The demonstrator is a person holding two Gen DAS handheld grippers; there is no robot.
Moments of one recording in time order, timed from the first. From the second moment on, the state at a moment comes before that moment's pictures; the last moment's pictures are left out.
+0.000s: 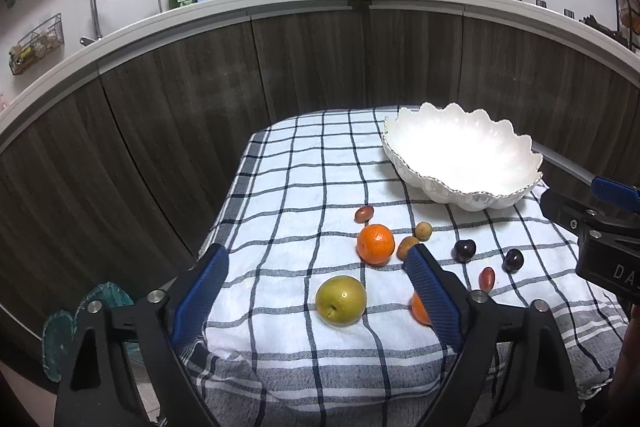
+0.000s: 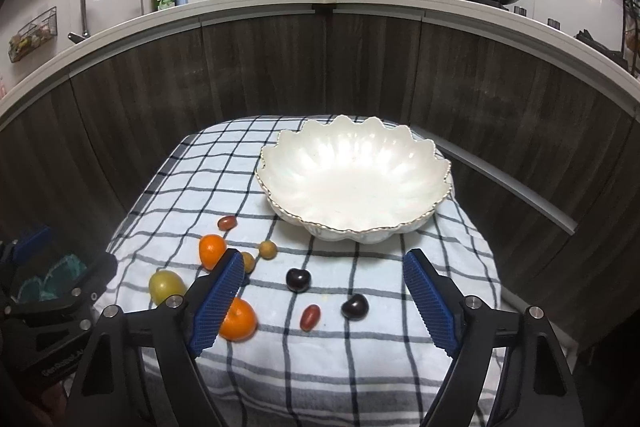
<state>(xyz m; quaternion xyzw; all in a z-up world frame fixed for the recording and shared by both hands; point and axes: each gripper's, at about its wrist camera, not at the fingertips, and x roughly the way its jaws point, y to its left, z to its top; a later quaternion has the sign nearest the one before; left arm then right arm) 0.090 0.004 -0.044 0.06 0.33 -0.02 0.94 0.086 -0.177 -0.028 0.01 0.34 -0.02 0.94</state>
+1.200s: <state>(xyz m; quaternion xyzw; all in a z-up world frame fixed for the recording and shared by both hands) 0.133 0.008 -0.121 0.04 0.40 -0.02 0.91 0.129 -0.173 -0.140 0.02 0.46 -0.02 0.89</state>
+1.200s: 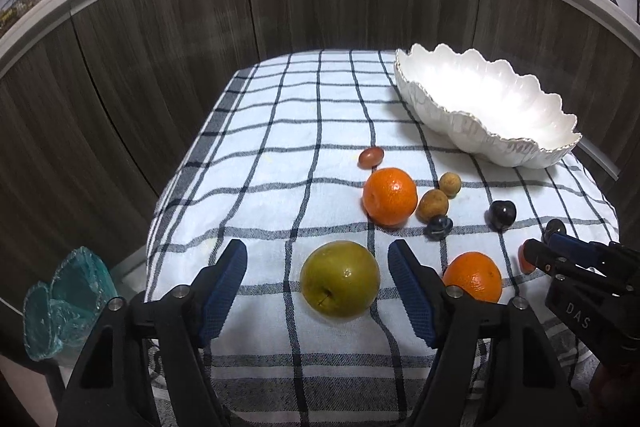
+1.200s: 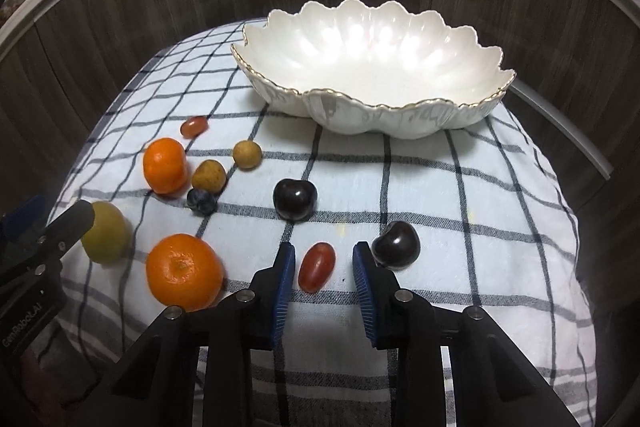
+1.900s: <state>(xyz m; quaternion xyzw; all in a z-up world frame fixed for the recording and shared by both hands) 0.145 0.005 -0.144 0.02 0.45 -0.05 0.89 0.140 -0.171 -0.157 0.02 0.49 -0.02 0.87</state>
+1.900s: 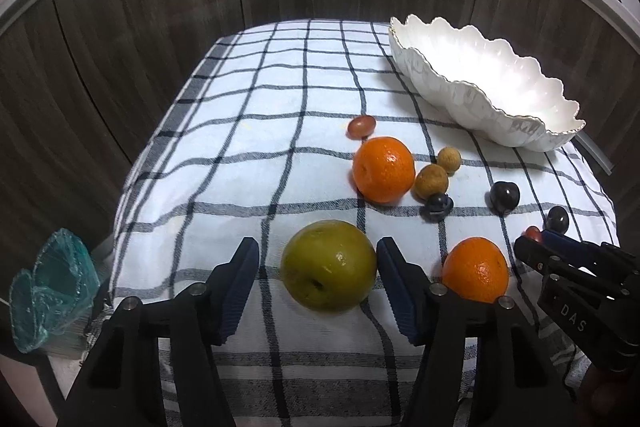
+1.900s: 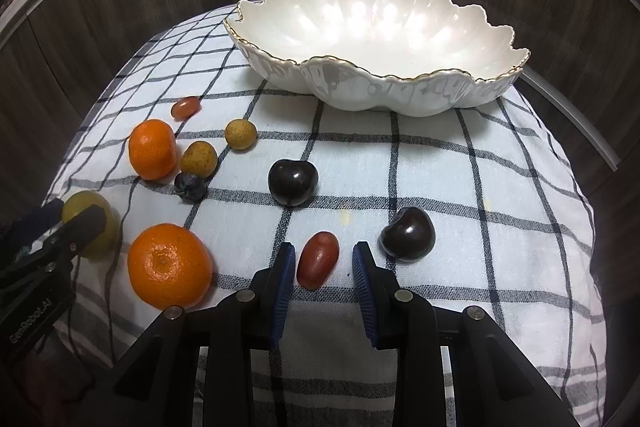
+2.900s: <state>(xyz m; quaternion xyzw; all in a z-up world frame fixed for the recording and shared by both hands) 0.137 0.000 -0.123 0.01 0.43 -0.05 0.90 0.134 -0.178 -0.131 0.03 0.45 0.00 0.89</state>
